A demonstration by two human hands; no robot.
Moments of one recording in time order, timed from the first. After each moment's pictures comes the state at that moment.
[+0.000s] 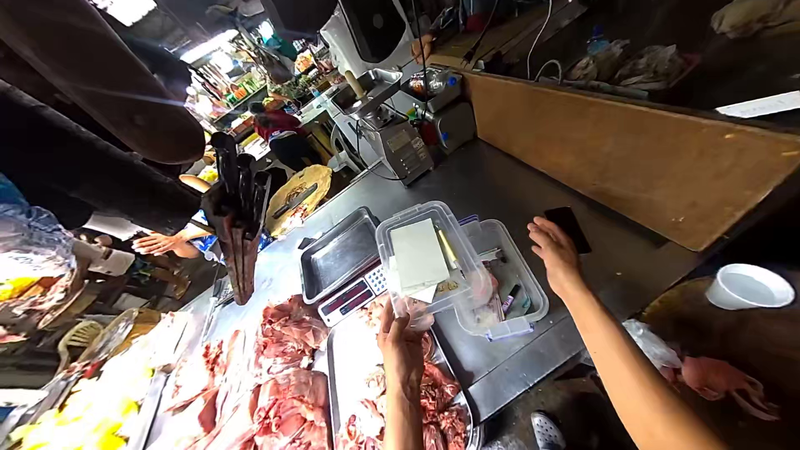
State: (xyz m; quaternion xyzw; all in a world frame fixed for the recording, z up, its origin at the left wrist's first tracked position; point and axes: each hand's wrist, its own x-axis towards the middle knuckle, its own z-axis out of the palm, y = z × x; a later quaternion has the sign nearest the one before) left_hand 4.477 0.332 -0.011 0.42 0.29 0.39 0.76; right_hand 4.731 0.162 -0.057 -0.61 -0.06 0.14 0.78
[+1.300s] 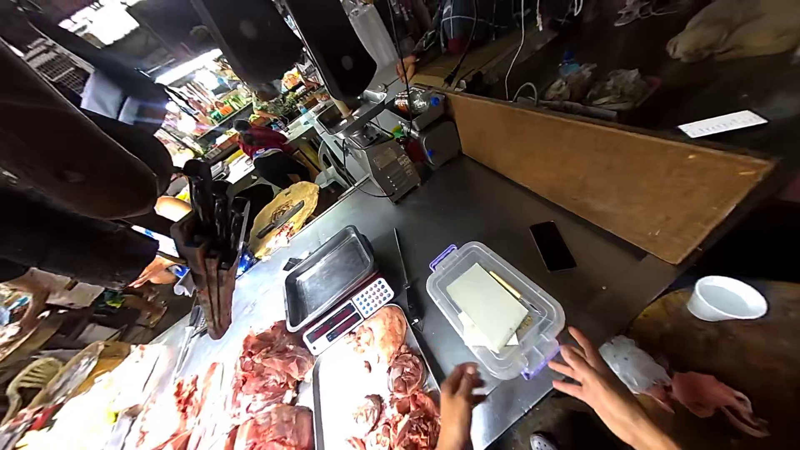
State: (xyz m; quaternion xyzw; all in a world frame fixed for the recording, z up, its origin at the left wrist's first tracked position) left_hand 4.474 0.262 -0.106 0.61 0.36 0.08 0.70; right_hand 4.613 0.052 -0.139 -0.58 0.06 0.35 0.74
